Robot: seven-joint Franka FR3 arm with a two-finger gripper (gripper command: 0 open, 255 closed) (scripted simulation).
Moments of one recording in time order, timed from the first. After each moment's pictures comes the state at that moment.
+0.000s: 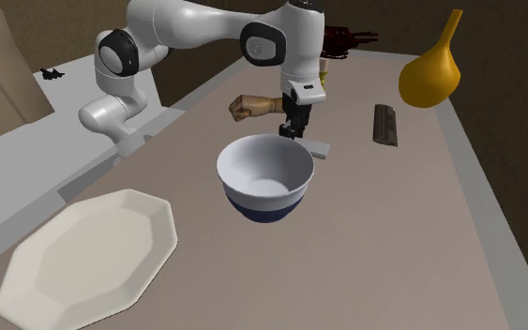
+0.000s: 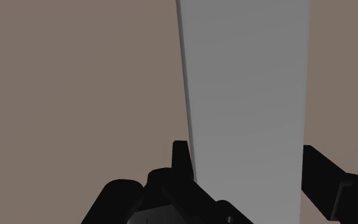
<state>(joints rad) 0.00 0.50 0.09 -1.14 -0.02 1.65 0.16</state>
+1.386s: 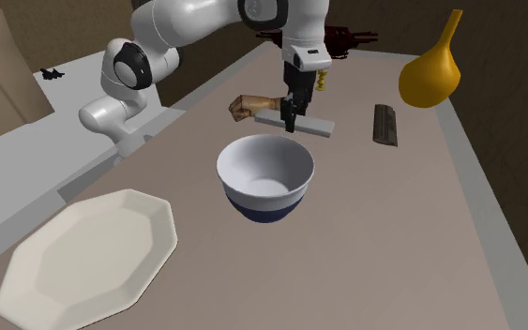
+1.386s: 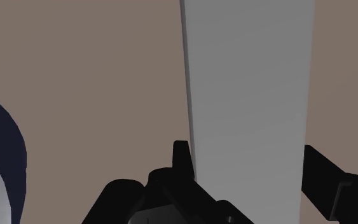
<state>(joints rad) 0.02 0.64 0.08 -0.72 -0.03 1.37 0.16</state>
